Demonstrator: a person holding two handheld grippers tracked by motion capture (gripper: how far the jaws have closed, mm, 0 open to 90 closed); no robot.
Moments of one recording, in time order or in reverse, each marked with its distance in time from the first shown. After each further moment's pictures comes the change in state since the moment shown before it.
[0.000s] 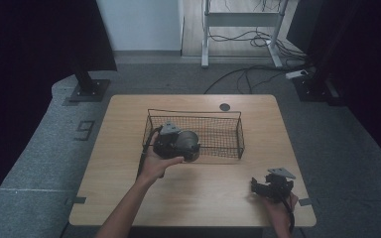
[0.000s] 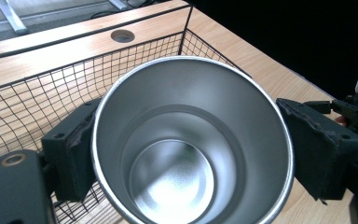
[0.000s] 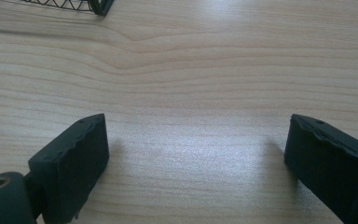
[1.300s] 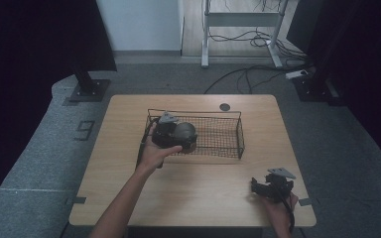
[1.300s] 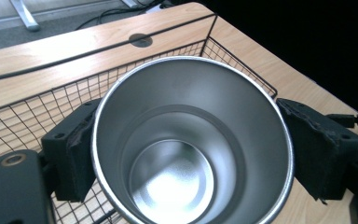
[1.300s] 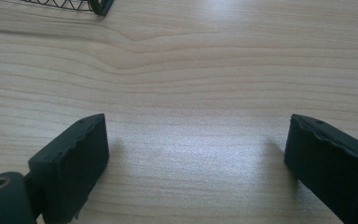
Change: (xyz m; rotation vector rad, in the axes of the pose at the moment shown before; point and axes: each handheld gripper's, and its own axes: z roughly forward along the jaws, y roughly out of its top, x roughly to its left) left arm 0.024 0.017 0.010 0.008 0.035 -0.023; right arm 0.000 0.000 0.000 -0.002 0.000 -0.003
